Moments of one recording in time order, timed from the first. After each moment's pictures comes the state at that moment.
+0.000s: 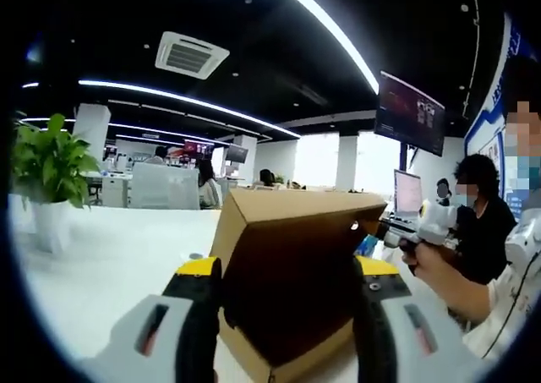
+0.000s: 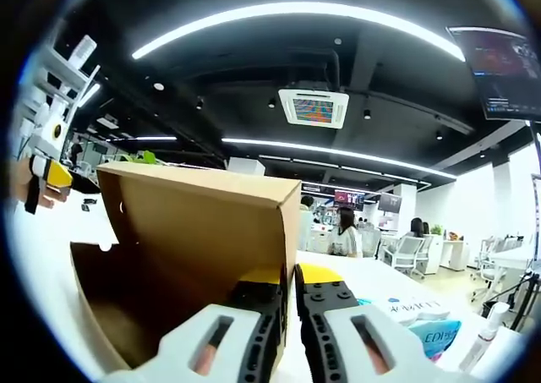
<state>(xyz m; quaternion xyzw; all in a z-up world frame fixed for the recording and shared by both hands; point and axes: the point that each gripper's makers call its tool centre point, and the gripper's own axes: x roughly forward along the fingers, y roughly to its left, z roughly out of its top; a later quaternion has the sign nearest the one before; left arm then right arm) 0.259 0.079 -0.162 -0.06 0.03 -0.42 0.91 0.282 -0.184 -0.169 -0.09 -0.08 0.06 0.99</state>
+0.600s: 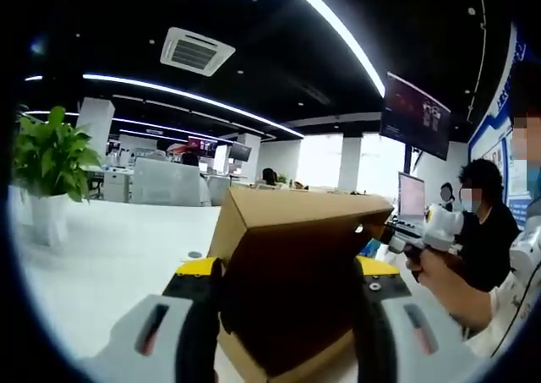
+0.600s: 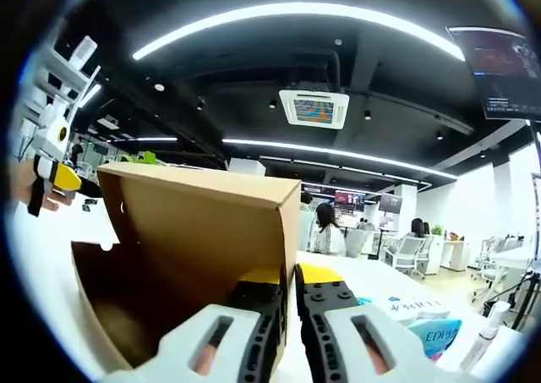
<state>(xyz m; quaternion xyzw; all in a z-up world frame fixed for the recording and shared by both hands) 0.268 0.073 -0.163 -0.07 0.03 -0.41 0.91 0.280 -0.185 -0.170 -0.09 -0.09 0.06 0.99</state>
